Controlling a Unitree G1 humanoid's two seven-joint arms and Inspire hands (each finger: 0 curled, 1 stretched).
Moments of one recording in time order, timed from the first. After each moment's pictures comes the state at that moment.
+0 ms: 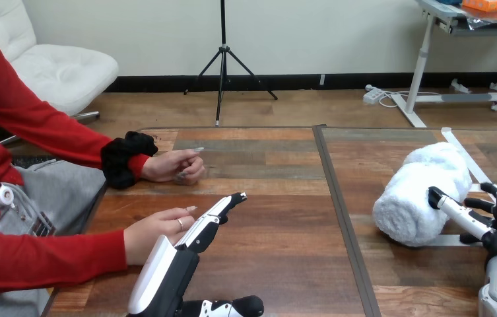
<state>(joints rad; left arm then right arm) -0.02 0.27 -0.22 0.79 0.60 -1.19 0.47 -0.52 -0.39 -0.21 1.28 -0.09 -0.31 -0.28</state>
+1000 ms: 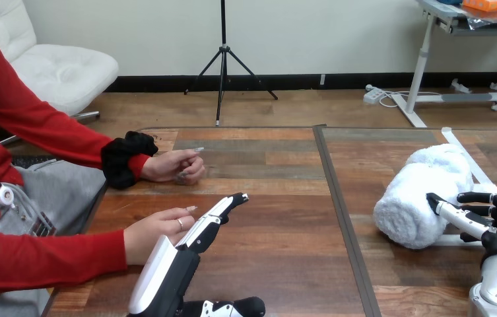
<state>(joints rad) -0.02 0.27 -0.22 0.79 0.60 -1.20 0.46 -0.52 -0.35 -0.22 1.28 -0.04 -0.36 -0.35</state>
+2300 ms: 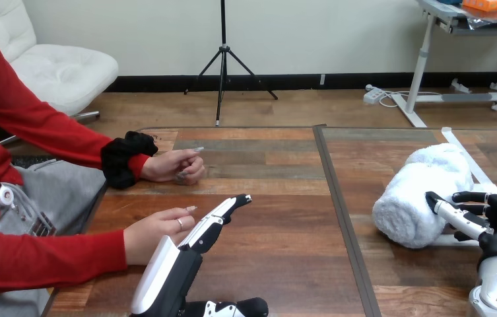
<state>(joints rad) -0.02 0.26 -0.22 0.79 0.60 -1.20 0.45 -0.50 -0.34 -0.23 1.26 -0.01 -0.39 -0.31</state>
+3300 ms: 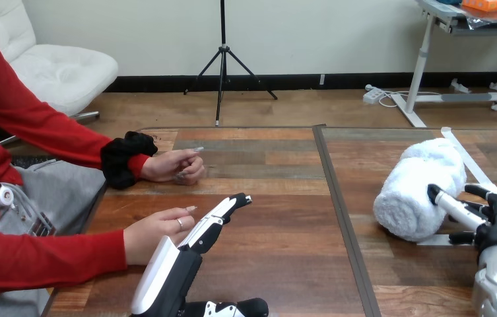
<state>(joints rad) -0.02 0.26 -0.22 0.80 0.60 -1.20 0.46 -0.57 -0.37 -0.23 1.22 0.01 -0.14 -0.22</state>
